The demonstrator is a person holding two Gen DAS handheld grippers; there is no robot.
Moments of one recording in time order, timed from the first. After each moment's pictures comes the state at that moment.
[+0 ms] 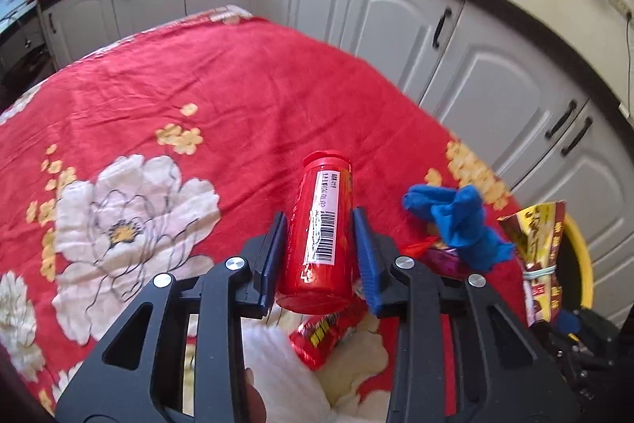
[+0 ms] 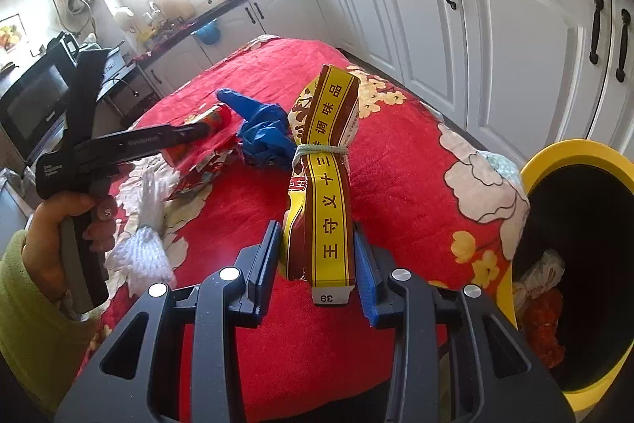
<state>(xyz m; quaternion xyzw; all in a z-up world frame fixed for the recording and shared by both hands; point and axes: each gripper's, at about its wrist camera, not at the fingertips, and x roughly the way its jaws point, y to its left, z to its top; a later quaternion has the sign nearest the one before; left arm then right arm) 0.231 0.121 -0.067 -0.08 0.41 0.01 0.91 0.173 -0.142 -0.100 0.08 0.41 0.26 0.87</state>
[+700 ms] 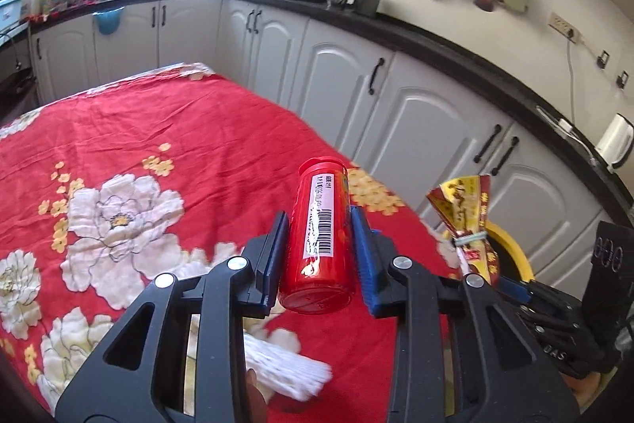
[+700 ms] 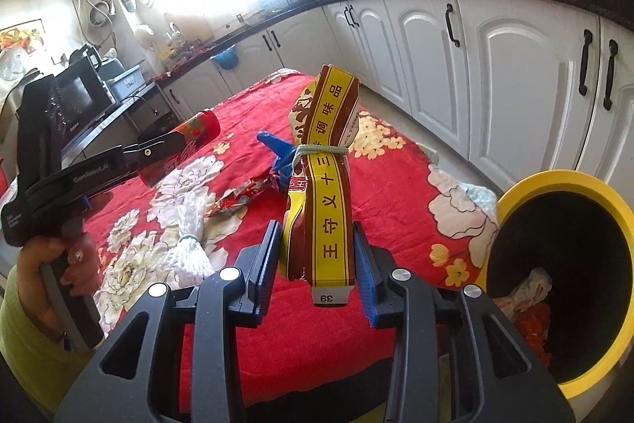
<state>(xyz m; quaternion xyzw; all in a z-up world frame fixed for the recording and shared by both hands) 0.153 0.076 -0.006 -0.10 0.33 -0.06 0.94 0.144 -0.169 -0.054 0.08 0.36 0.28 0.89</state>
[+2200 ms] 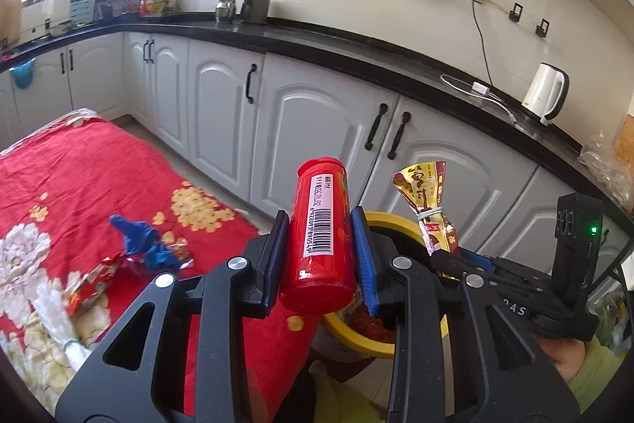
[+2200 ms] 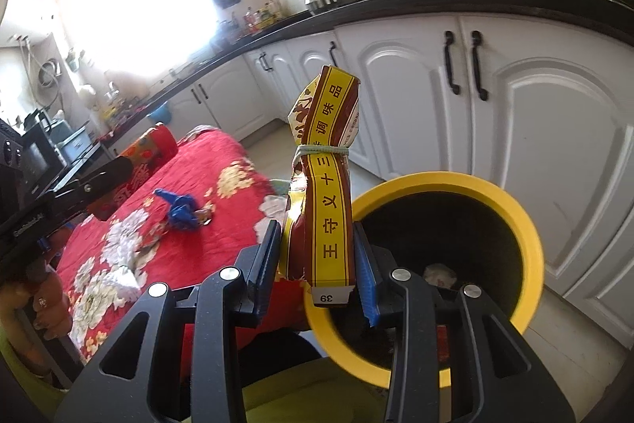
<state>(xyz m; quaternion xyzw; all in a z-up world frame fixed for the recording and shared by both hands) 0.150 -0.085 0.005 -0.04 0.29 -0.20 0.94 0.123 -0.319 -0.051 0.14 0.32 0.15 0.92</state>
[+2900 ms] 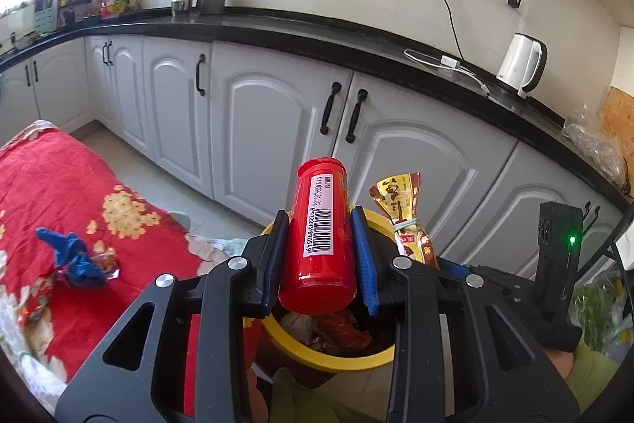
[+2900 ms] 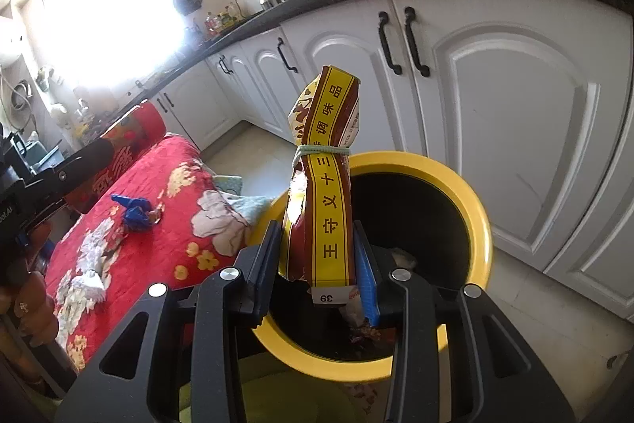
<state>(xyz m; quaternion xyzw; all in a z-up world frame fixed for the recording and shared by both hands) 0.164 -0.160 -0.016 -0.02 0.30 -0.25 0.92 0.119 -0.372 -0.085 0.16 0.34 0.10 0.92</state>
